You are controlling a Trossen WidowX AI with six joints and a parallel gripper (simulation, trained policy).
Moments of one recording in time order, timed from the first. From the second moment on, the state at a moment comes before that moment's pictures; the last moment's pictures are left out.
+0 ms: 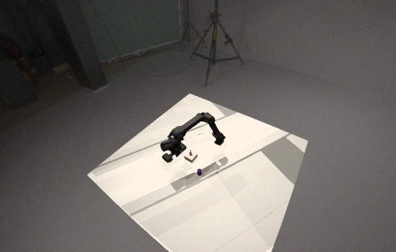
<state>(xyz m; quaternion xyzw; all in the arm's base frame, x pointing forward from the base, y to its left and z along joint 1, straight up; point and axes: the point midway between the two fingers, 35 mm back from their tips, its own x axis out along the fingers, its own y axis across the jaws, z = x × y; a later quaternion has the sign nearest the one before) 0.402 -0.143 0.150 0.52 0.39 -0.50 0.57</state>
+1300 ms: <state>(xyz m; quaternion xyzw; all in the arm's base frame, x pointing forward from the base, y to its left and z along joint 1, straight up) 0.401 -0.016 0.140 0.52 0.47 -0.49 0.51</state>
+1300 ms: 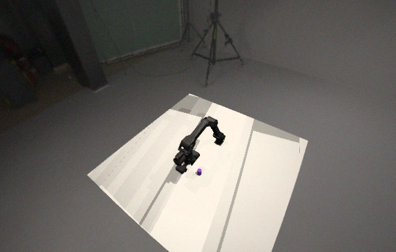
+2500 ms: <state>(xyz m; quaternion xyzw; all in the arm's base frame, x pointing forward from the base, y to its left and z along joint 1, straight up) 0.359 0.037 0.099 0.45 0.56 -0.52 0.47</state>
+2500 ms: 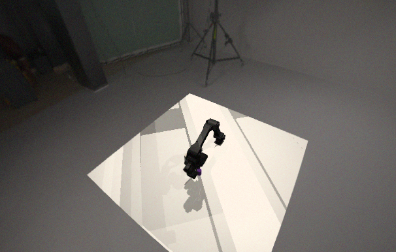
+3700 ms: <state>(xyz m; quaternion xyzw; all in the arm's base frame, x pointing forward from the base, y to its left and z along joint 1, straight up) 0.347 0.024 0.114 0.43 0.56 -0.49 0.51</state>
